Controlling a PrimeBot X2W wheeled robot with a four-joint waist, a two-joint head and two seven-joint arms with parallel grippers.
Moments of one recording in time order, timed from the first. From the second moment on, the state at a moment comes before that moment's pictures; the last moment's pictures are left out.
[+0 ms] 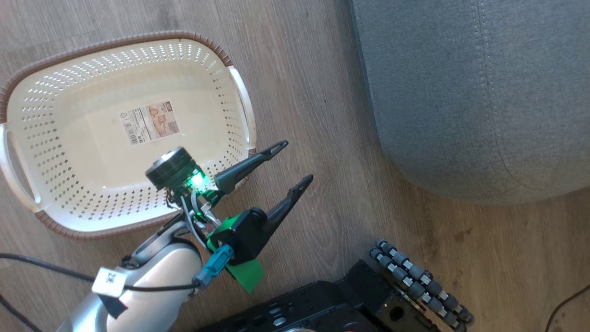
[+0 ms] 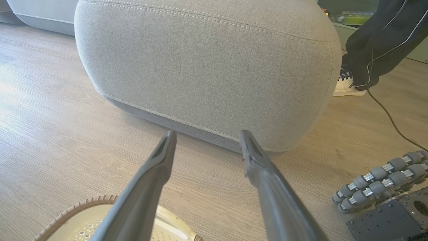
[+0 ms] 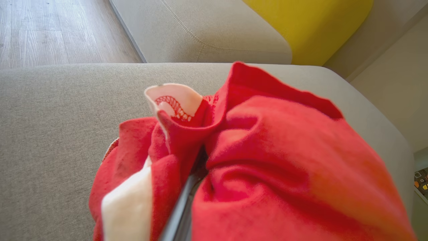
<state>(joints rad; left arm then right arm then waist) -0.48 0.38 -0.76 0.02 0.02 -0.03 -0.26 -1.33 -0.36 -0.60 1.10 -0.28 0.13 -0.13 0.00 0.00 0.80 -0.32</state>
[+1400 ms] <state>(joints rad) -0.39 0.13 -0.74 0.08 -0.08 -0.03 -0.26 -1.34 -0.37 -0.21 1.32 -0.29 0.13 0.47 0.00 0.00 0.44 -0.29</state>
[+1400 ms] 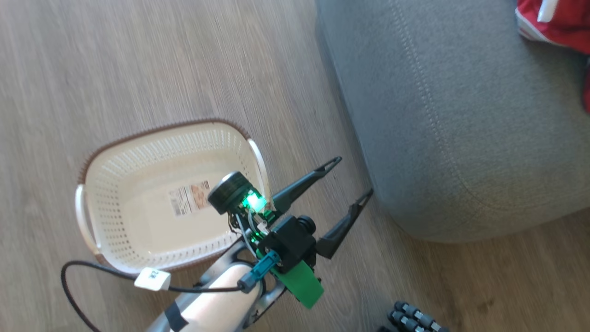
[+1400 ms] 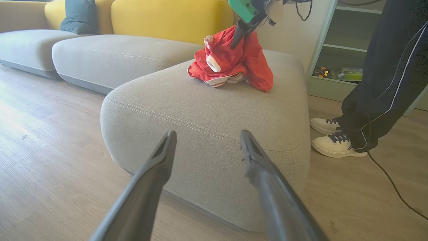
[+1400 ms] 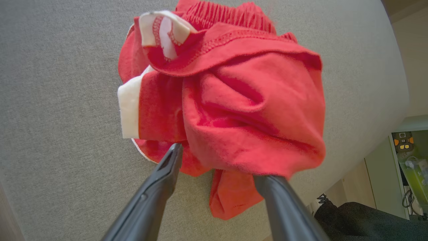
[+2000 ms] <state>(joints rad) -0.27 0.07 -0.68 0.13 -0.07 -0.02 -0.26 -1.21 -0.37 0.28 1.07 0.23 0.13 0.19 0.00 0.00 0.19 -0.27</state>
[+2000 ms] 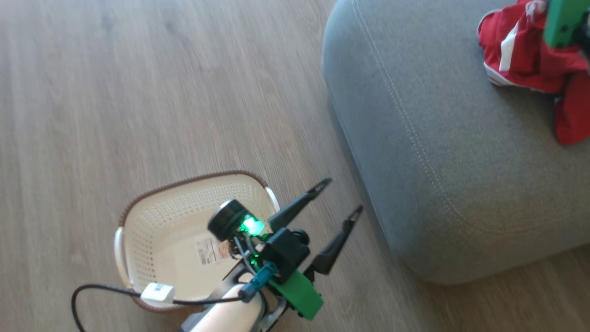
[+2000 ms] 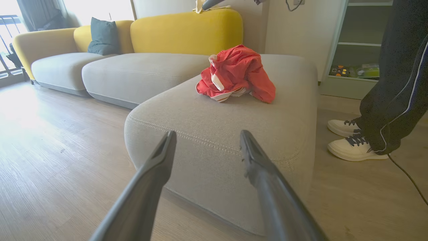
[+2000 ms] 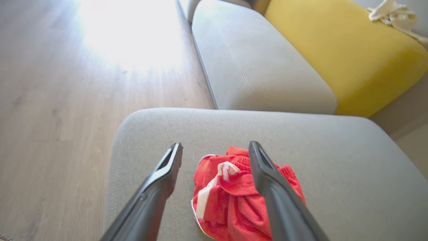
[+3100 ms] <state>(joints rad) -0.16 0.05 -0.27 0.15 -0.13 0.10 -0.26 -0.31 -0.38 0.21 0.19 0.40 0.13 -0.25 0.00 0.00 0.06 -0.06</state>
